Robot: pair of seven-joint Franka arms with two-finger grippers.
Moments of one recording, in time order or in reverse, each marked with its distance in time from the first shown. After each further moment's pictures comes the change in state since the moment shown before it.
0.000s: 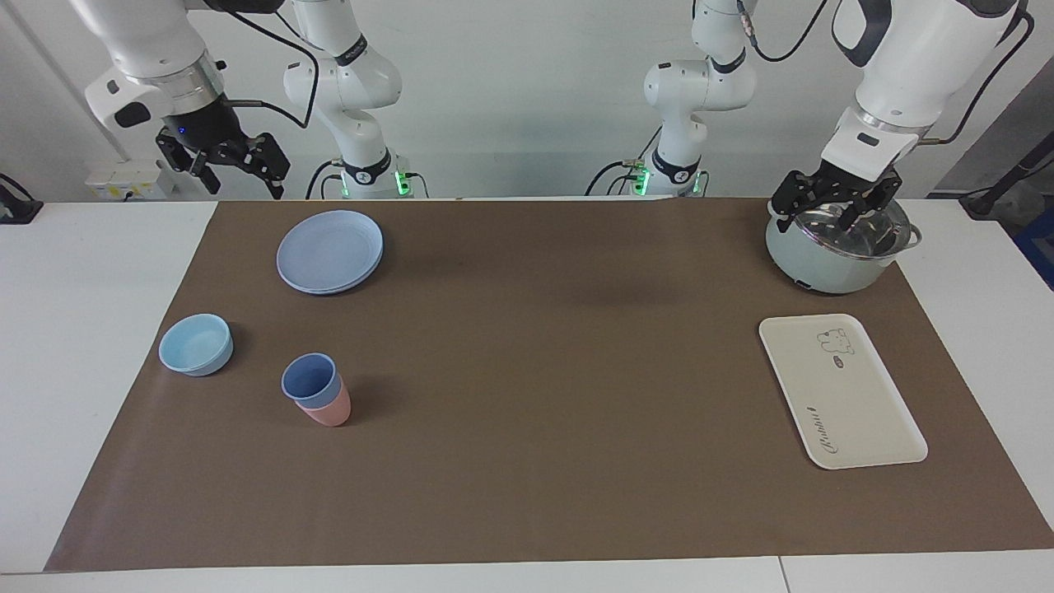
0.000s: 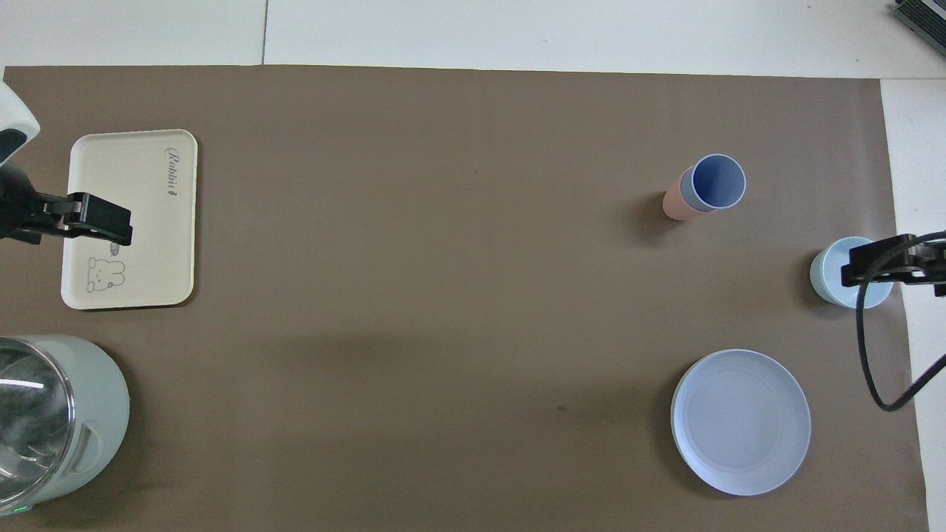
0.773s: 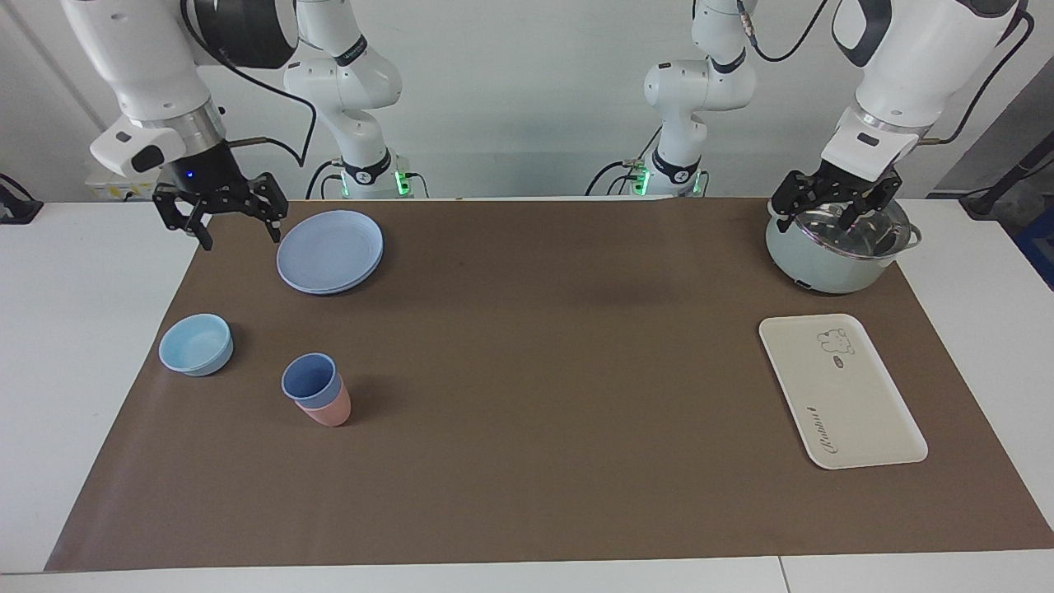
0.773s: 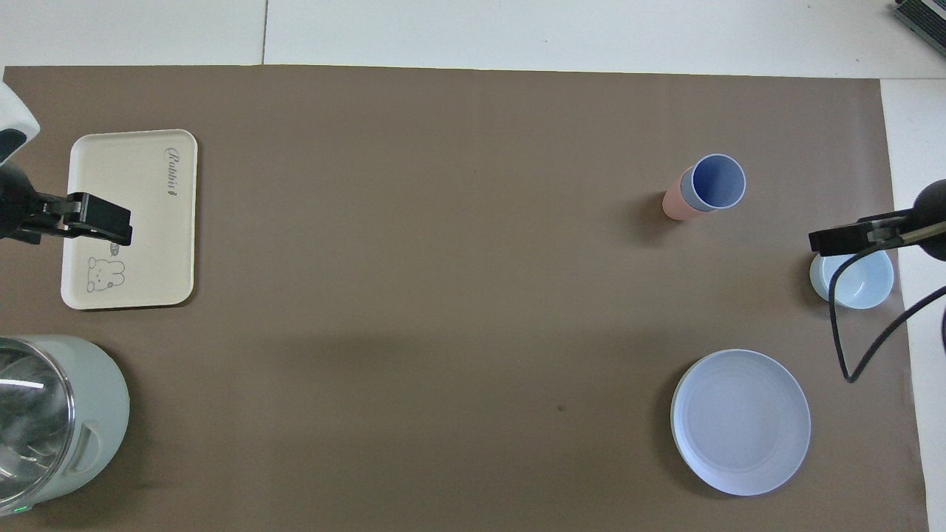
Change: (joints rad) left arm 0.000 0.000 0.000 0.000 0.000 0.000 0.000; right arm -0.041 0.008 -0.004 -0.228 0.077 0.424 -0.449
